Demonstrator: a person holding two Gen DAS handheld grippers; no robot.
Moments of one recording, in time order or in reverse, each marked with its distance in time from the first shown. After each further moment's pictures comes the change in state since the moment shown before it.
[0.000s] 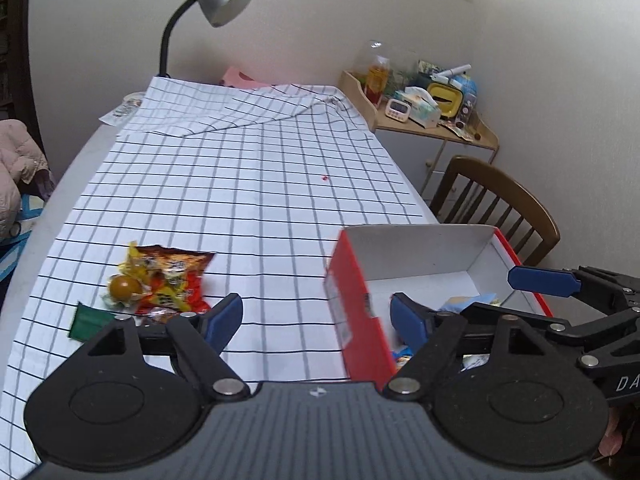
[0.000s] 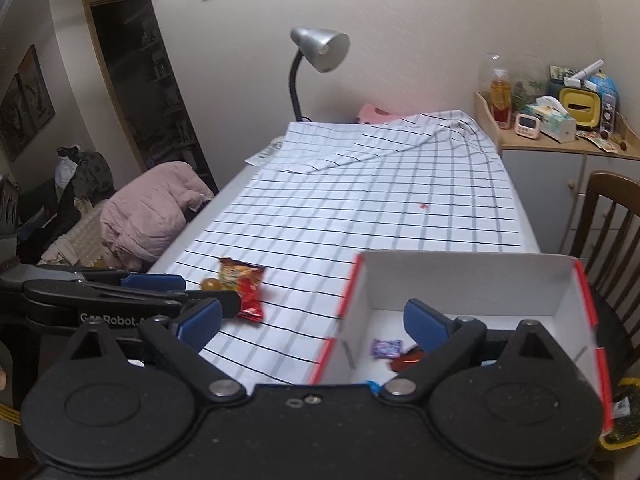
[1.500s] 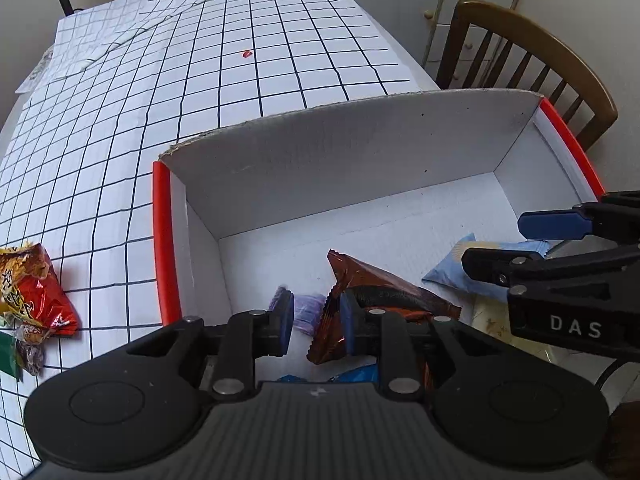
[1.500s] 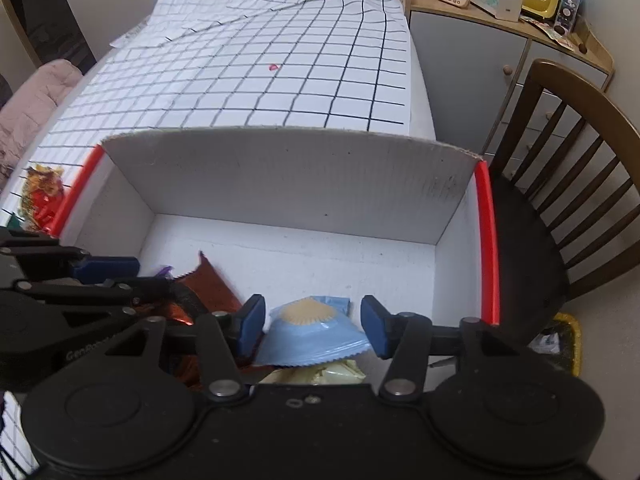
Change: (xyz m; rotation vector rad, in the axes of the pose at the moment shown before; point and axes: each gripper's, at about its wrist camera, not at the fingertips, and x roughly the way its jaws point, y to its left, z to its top) left arm 0.211 -0.136 0.005 0.164 0.398 0.119; right arm 0.100 -0.183 -0.012 0.042 0.404 -0.221
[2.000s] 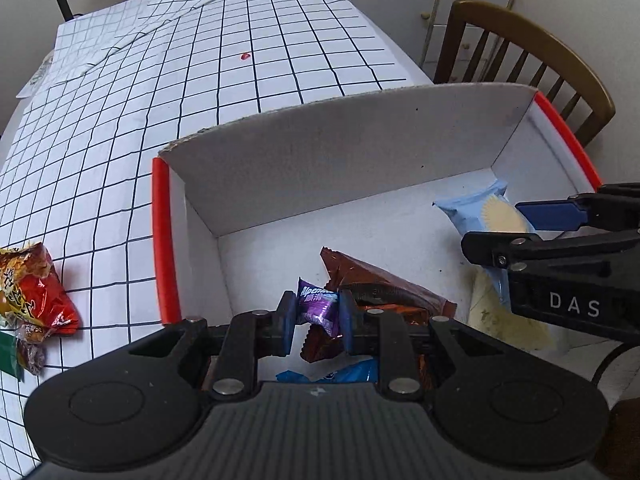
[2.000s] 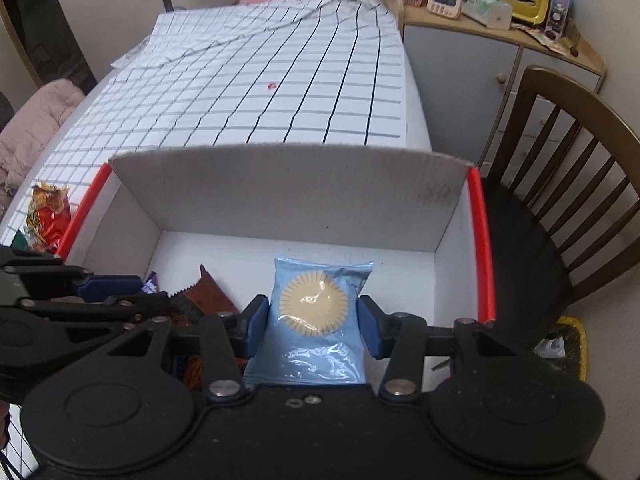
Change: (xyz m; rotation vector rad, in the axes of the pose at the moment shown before) left arm 0.000 -0.006 -0.006 0.025 -0.012 0.016; right arm 0.001 -0.001 -0.003 0.013 -0.029 -0.010
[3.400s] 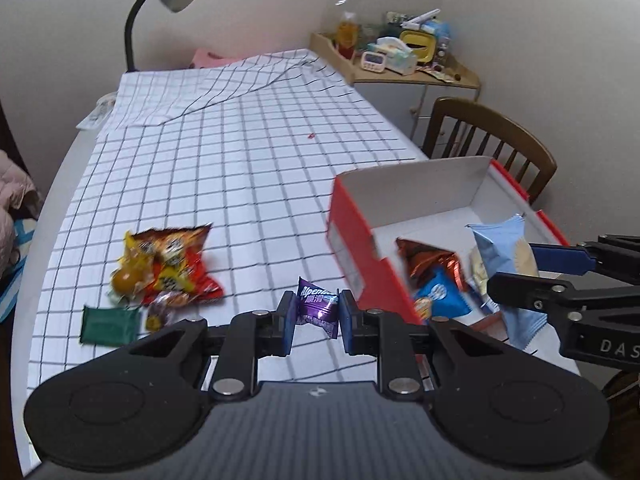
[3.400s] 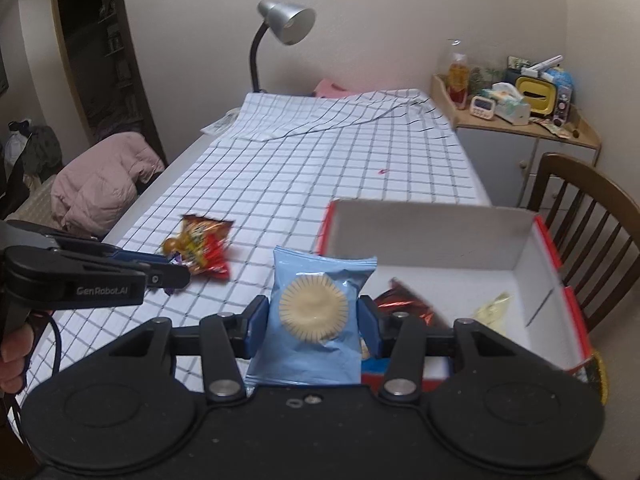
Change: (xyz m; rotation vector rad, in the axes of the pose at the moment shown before) left arm -0.155 0.130 -0.107 -0.008 -0.296 -0.111; right arm -0.133 0.156 -0.074 -0.019 -0.317 0.029
